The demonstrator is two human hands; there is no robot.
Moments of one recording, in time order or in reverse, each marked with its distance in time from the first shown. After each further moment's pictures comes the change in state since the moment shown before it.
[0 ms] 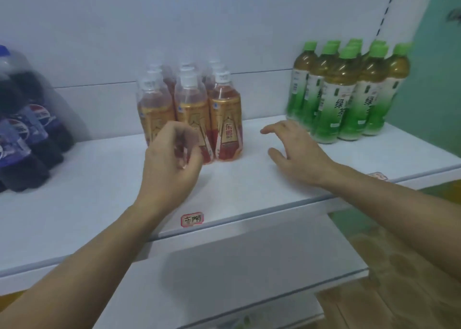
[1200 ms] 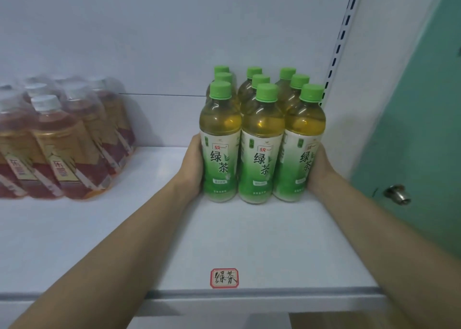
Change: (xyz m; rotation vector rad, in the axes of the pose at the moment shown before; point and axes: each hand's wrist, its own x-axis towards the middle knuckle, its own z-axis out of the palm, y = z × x) left_hand 0.131 0.065 0.349 -0.884 -0.038 -0.779; right_hand 0.071 0.331 -0.078 1.525 -0.097 0.429
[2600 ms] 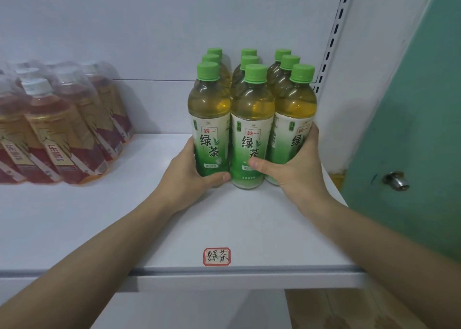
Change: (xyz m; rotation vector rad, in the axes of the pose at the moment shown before) left_hand -0.060 -0.011 -0.022 0.860 -0.038 0.298; right_hand -0.073 0.020 0.041 -0.526 0.262 -0.408
